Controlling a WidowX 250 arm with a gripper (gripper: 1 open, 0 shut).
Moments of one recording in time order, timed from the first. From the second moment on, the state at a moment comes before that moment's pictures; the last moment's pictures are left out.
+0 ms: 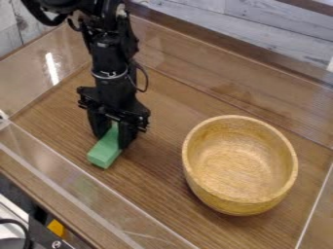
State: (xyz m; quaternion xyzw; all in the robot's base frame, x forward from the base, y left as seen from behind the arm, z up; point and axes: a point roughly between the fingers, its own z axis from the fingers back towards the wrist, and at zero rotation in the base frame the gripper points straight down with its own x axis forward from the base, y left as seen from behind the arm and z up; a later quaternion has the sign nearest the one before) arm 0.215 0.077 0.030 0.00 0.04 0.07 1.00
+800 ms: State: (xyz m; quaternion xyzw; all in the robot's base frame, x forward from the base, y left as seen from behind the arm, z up) arm 0.216 0.077 0.049 0.00 0.03 0.07 1.00
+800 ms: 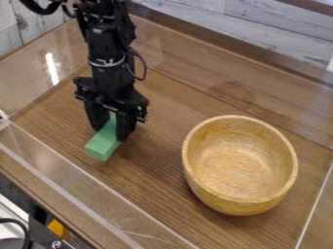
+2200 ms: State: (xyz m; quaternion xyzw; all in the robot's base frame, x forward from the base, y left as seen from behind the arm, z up) arm 0.286 0.036 0.099 0.03 -0.07 -0.01 1.00
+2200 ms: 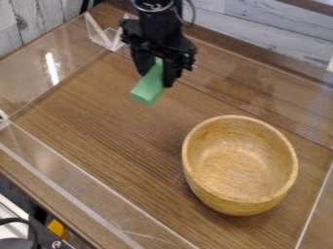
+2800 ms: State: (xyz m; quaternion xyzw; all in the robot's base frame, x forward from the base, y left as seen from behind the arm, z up) arm 0.297 0.047 0.104 0.08 -0.08 -0.02 0.99
